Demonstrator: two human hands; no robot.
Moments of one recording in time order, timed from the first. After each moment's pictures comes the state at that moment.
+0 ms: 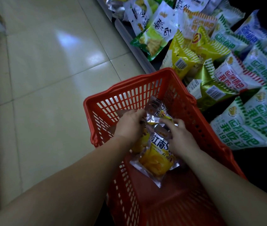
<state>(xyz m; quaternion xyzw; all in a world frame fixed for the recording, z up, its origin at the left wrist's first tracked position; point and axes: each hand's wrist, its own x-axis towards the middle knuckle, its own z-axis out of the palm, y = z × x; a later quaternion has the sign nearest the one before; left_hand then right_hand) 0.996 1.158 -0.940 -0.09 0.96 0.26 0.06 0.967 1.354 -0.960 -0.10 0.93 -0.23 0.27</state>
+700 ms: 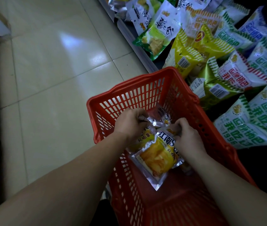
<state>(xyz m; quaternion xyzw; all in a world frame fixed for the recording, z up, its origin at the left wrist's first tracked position) 0.996 1.145 -0.925 -0.14 0.94 0.32 0.08 0.977 1.359 -0.955 -0.02 0.93 -0.32 0.20</state>
